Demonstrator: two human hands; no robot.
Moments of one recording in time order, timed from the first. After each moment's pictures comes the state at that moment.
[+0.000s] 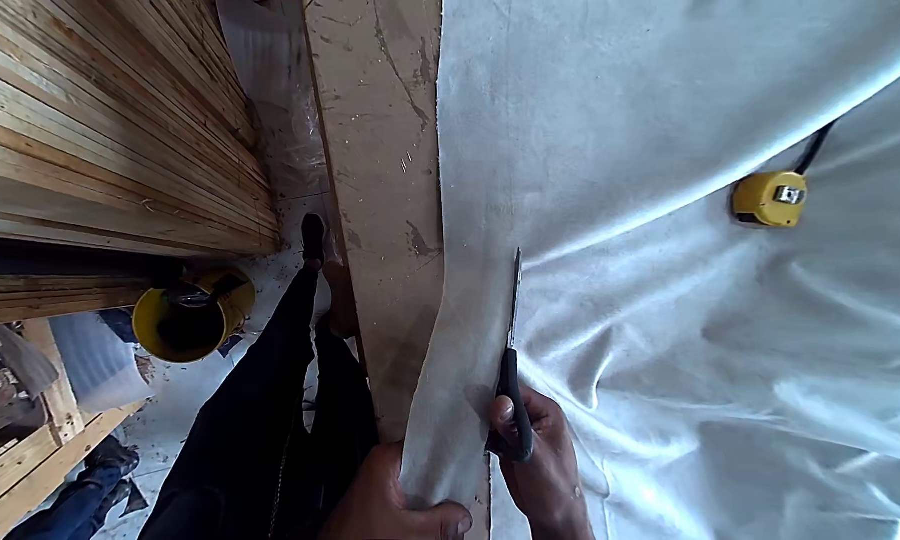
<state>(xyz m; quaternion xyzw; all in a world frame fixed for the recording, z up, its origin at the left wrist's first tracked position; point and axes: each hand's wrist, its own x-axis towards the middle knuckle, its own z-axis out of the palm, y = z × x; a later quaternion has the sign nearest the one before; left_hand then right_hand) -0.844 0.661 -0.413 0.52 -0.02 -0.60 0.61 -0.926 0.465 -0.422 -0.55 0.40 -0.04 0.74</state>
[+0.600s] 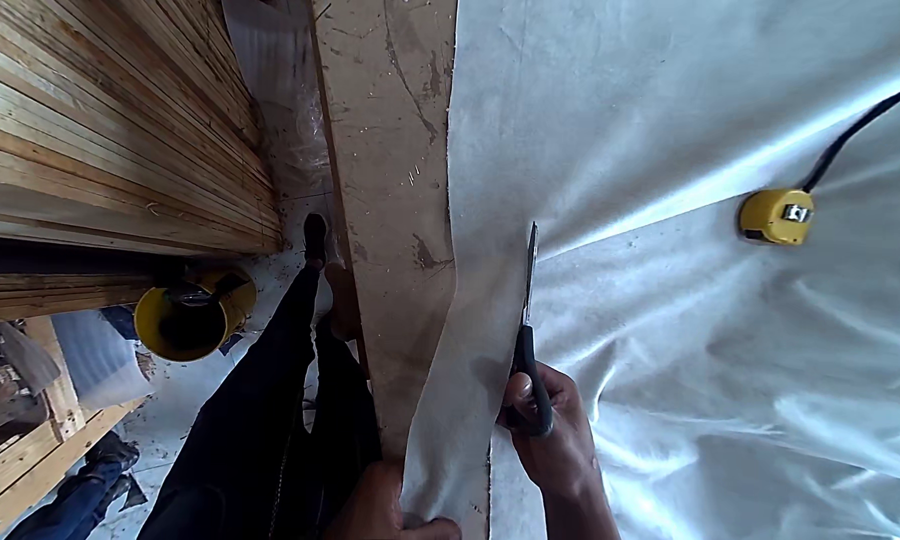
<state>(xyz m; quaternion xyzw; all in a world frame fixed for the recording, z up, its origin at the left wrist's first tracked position) -0.847 0.671 -0.418 0.57 -0.07 -0.62 0.53 -0.892 0.433 -0.423 -0.53 0.39 -0.04 0.75</state>
